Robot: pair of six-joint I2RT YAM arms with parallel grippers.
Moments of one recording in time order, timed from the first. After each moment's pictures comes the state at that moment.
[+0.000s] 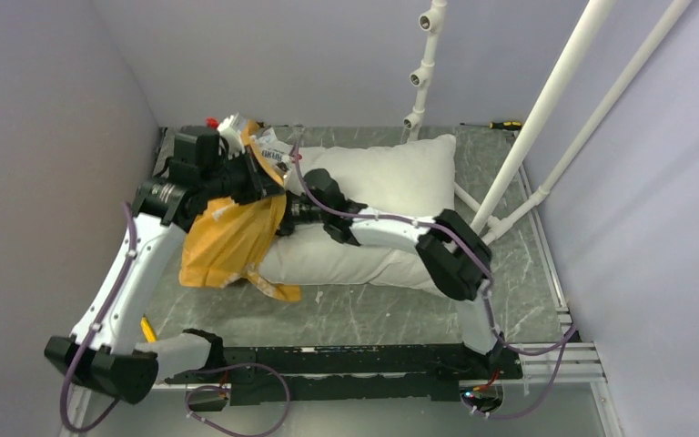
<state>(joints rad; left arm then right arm) -0.30 1.23 1.45 -0.80 0.39 -0.60 0.90 2.10 1.51 0.44 -0.63 1.04</state>
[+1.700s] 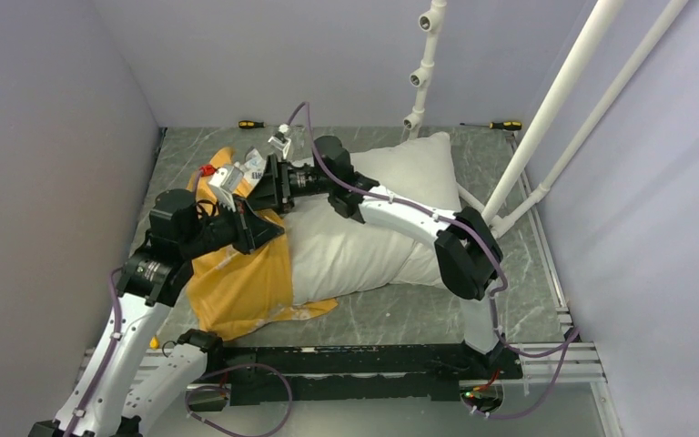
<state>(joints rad) -0.30 0.74 0.94 -0.52 0.61 -0.39 0.83 1.98 1.61 0.30 -0.86 1.10</state>
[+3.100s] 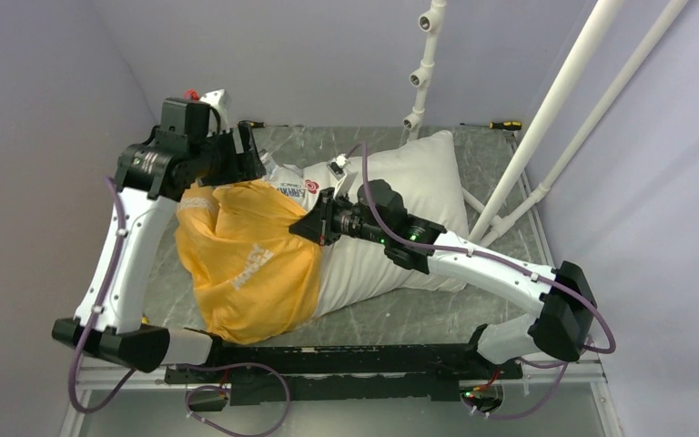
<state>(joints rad) -0.26 1.37 1.77 -1.11 0.08 -0.37 0.96 1.38 1.11 0.10 -0.23 0.70</state>
